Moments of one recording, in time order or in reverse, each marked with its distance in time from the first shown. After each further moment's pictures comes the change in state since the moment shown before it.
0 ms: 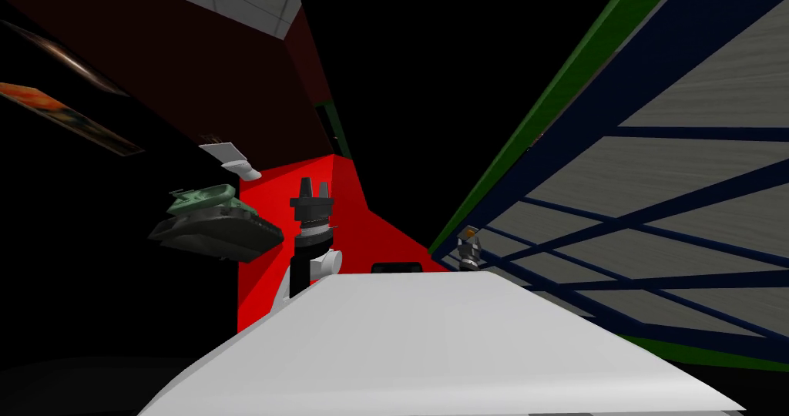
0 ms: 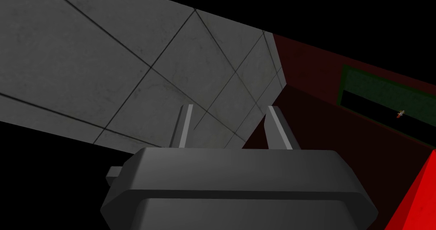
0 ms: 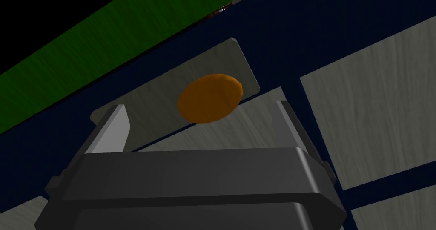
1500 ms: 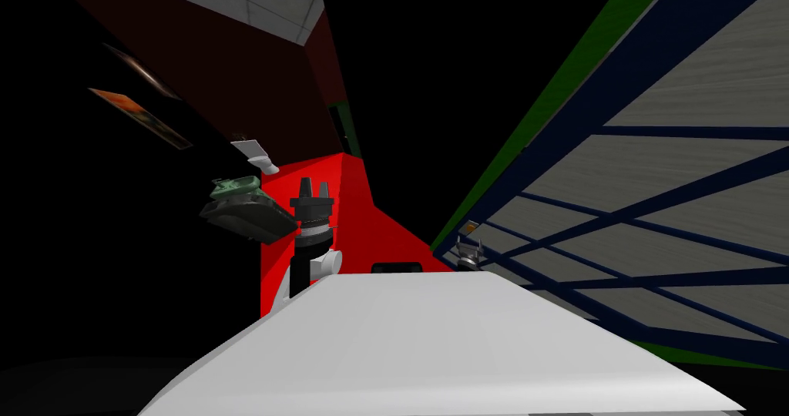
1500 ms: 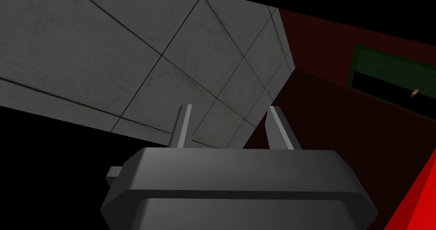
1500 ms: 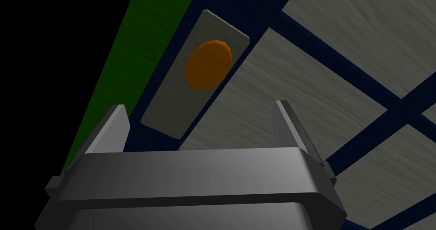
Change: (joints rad) arm 0.009 0.031 0.018 -0.060 -0.146 0.013 -0.372
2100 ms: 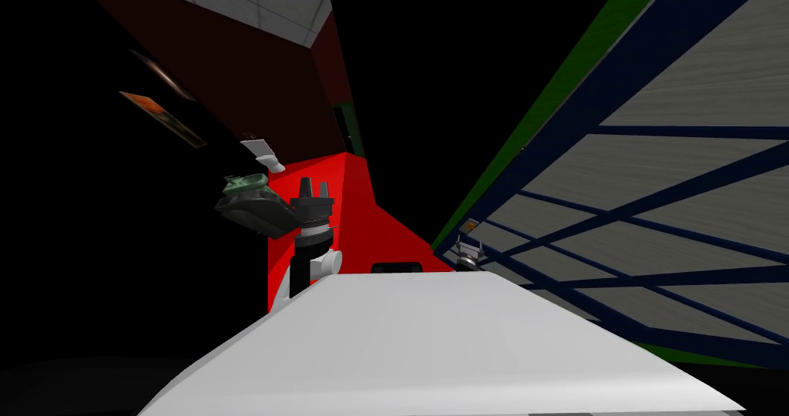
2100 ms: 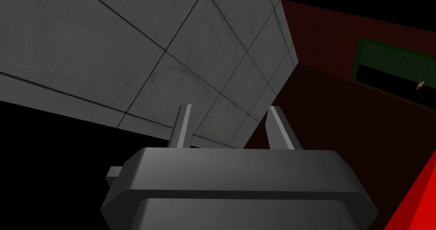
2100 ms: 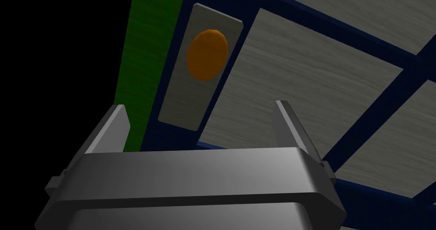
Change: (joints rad) arm 0.002 0.011 0.006 -0.020 -0.051 0.004 -0.143
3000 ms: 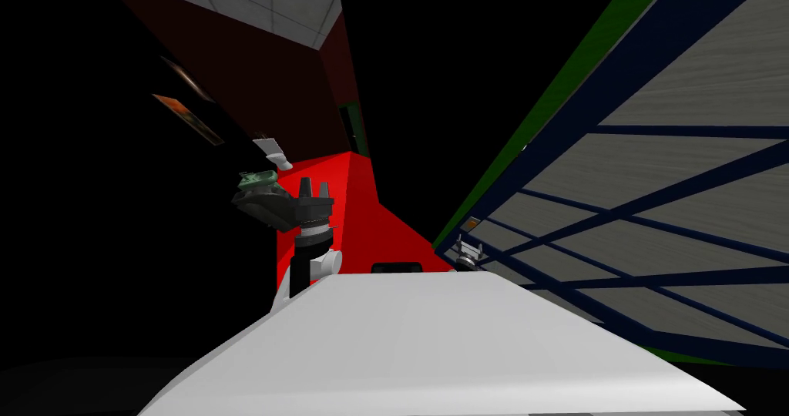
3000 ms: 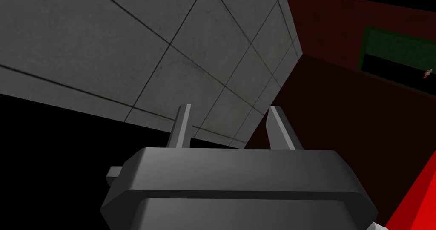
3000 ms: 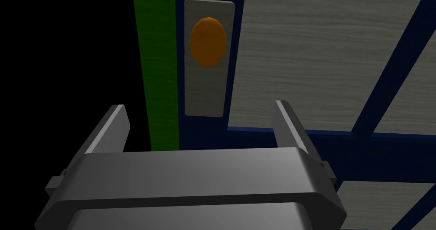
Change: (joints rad) arm 0.004 0.016 0.009 -0.029 -0.073 0.006 -0.227
